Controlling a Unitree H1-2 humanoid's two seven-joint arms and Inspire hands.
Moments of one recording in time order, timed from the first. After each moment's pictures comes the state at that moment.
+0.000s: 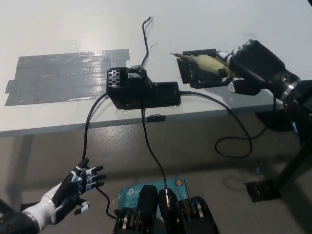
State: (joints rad) left_arm -0.15 0.40 -0.06 0.05 -0.23 0.45 -0.46; right_arm -0.87 -0.50 0.51 0.53 -0.94 -0.36 -0.09
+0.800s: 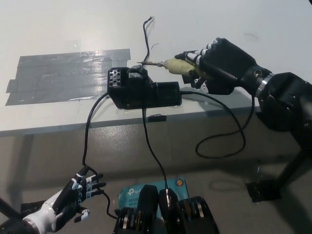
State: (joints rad) left_arm -0.12 0.40 -0.07 0.06 -0.23 0.43 -0.46; right_arm -0.91 -0.43 0.52 0.47 -0.92 -0.39 0.03
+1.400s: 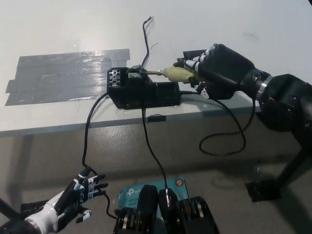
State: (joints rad) left_arm -0.12 0.40 -0.07 0.06 -0.23 0.44 -0.46; right_arm -0.91 -0.44 0.53 0.49 -0.93 -0.44 0.05
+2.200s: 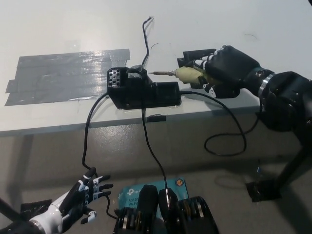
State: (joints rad) left_arm -0.11 0.38 -0.08 0.04 -0.23 0.44 -0.46; right_arm -0.92 -0.43 0.52 0.51 -0.91 -0.35 0.19
